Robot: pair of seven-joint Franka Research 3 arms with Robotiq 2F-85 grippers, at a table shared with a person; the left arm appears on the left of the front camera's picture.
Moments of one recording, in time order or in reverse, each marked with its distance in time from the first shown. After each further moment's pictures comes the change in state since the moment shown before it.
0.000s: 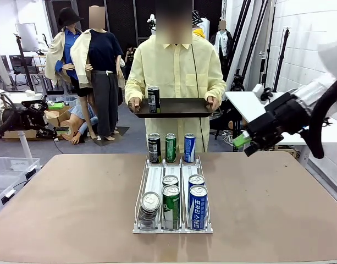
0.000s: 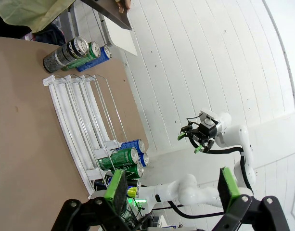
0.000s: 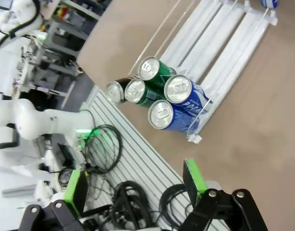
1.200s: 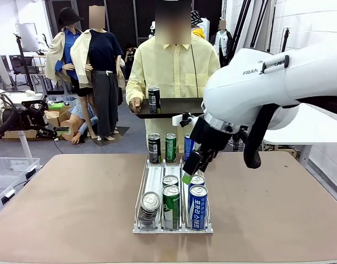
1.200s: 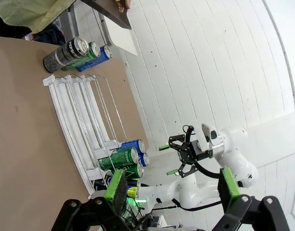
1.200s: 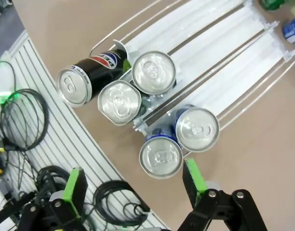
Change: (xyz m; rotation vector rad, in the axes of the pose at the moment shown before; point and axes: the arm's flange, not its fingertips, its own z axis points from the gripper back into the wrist) left arm 0.000 0.000 0.000 0.000 0.000 0.000; right arm 0.046 0.080 -0.157 -0.388 0.314 0.351
